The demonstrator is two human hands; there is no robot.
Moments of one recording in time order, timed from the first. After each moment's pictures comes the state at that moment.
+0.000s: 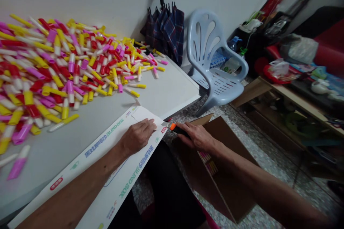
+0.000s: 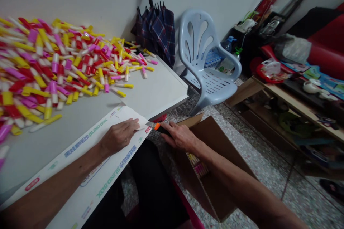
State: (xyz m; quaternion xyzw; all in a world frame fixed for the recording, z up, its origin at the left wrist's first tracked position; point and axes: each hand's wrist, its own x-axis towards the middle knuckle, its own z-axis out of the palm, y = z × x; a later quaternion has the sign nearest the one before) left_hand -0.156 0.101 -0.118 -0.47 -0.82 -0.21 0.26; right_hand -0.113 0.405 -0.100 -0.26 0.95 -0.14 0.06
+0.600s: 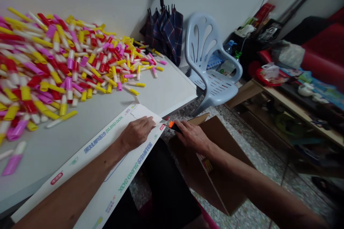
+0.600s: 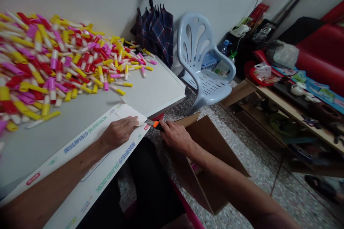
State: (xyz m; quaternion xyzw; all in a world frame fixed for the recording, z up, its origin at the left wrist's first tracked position) left_hand -0.157 0.102 -0.117 -0.47 -0.81 -0.24 0.27; right_hand -0.098 0.380 -0.088 -0.19 0.98 -0.06 0.07
